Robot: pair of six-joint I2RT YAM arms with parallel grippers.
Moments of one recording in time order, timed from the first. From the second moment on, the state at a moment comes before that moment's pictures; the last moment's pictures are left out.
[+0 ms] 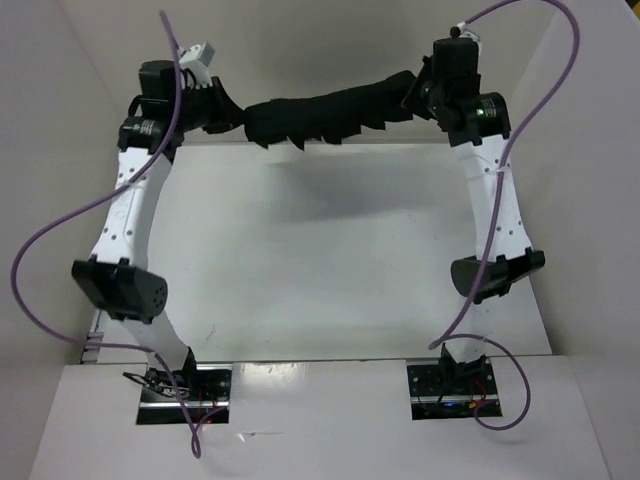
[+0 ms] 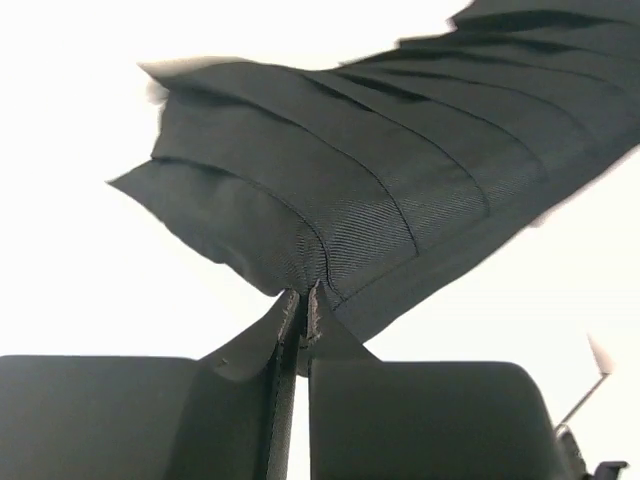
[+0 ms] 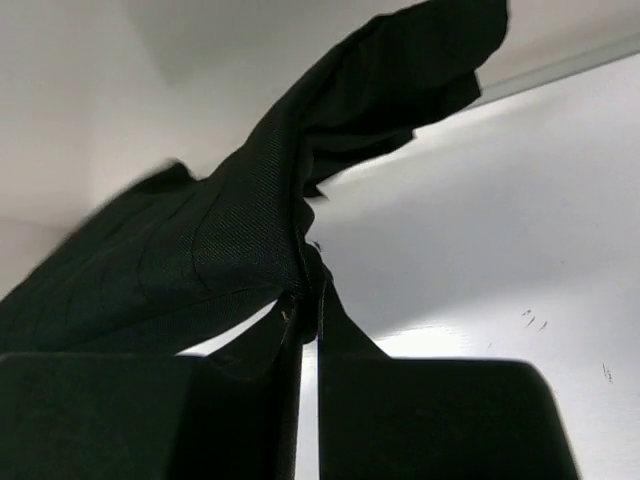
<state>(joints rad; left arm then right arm) -0.08 1.82 2.09 -0.68 0.46 -0.30 0.25 1.93 2.51 -1.01 0.21 0.55</state>
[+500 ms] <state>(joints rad) -0.09 1.54 0.96 -0.63 0.52 -0.35 0.37 1.61 1.14 -0.94 -0.08 0.65</state>
